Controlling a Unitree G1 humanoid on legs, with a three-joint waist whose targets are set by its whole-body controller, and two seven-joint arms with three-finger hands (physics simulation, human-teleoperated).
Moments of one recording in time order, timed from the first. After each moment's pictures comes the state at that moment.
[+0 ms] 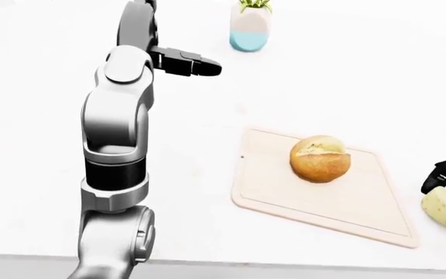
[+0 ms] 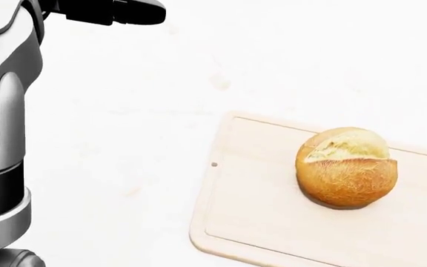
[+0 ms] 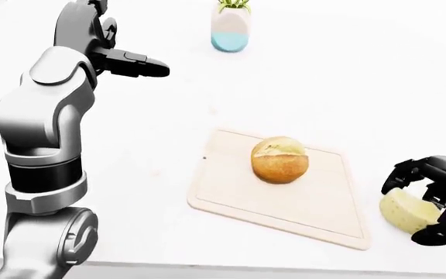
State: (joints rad) left arm -1.10 0.21 0.08 0.00 0.09 0.91 -0.01; right arm -0.15 -0.76 -0.72 -0.14 -0.85 0.17 1.30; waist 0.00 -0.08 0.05
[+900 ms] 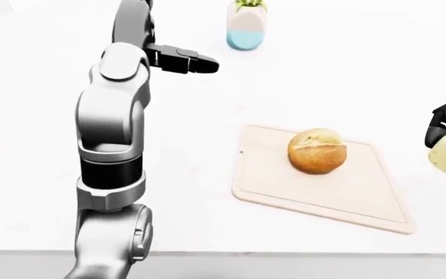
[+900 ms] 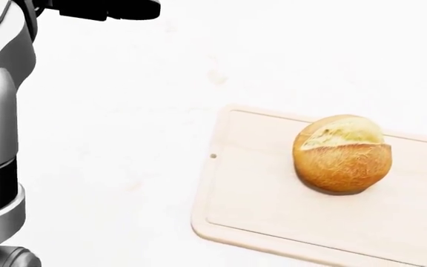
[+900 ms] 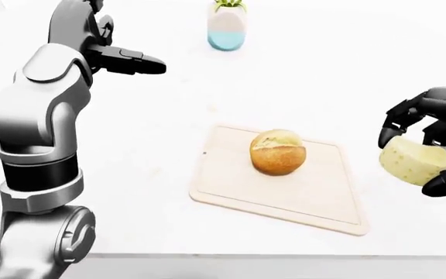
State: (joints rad) left arm -1.11 0.23 0.09 0.00 0.07 0.91 -0.01; right arm -0.53 -0.99 -0.45 -0.13 -0.81 0.36 1.46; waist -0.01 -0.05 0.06
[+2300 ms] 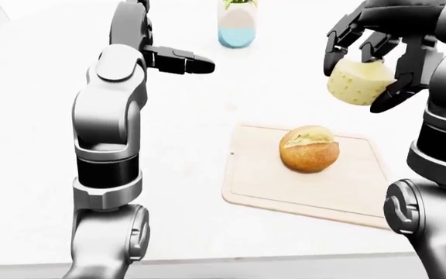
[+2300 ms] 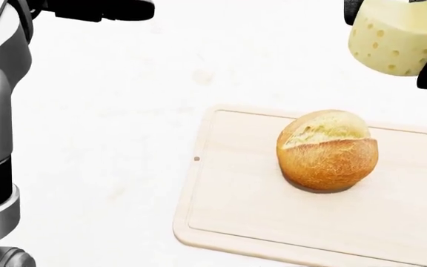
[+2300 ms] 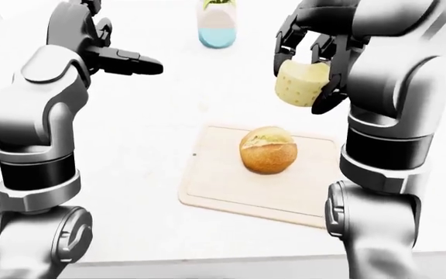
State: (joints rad) left arm -1.10 0.25 0.10 0.03 0.04 0.89 0.00; right arm -1.20 -0.55 -0.11 0.00 -1.06 0.33 1.48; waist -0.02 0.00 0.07
